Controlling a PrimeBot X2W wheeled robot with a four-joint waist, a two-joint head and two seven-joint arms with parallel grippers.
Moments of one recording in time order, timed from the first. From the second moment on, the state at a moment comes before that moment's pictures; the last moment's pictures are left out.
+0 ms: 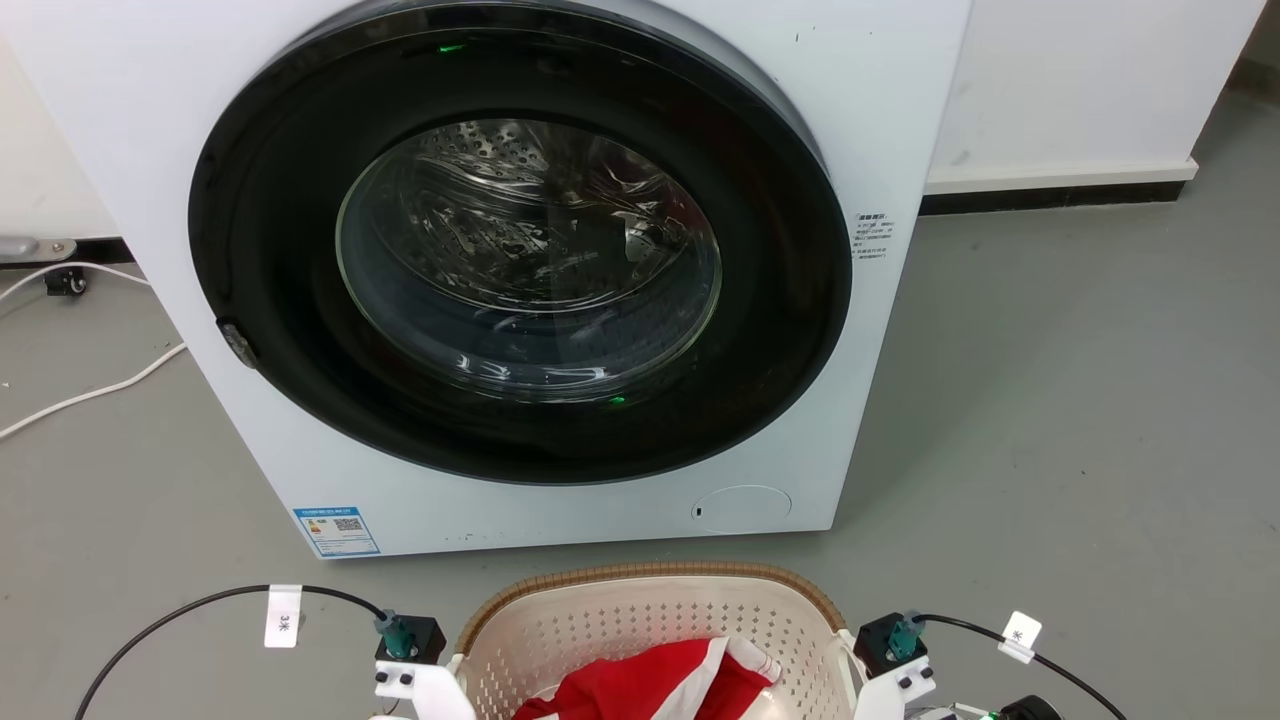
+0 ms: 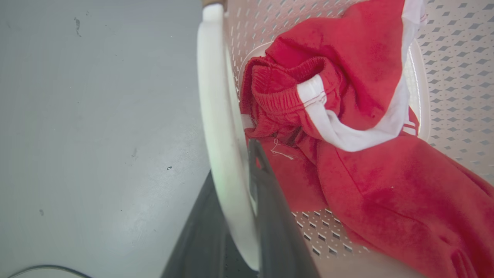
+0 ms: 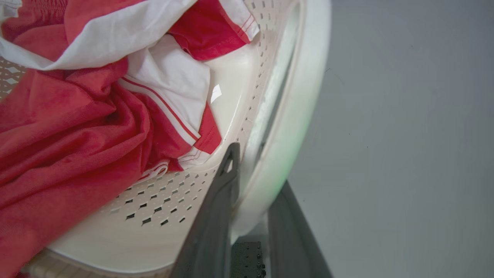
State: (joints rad) left arm -0.47 0.22 -0.89 1.17 -0.92 -0.13 0.24; right arm -0.51 -0.09 1.15 1.25 0.89 0.13 0.17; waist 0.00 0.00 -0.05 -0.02
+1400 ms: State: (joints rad) left arm -0.48 0.22 -1.00 1.20 -1.03 -0.13 0.21; right arm -0.52 -0.10 1.24 1.25 0.98 0.13 0.17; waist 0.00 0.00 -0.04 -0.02
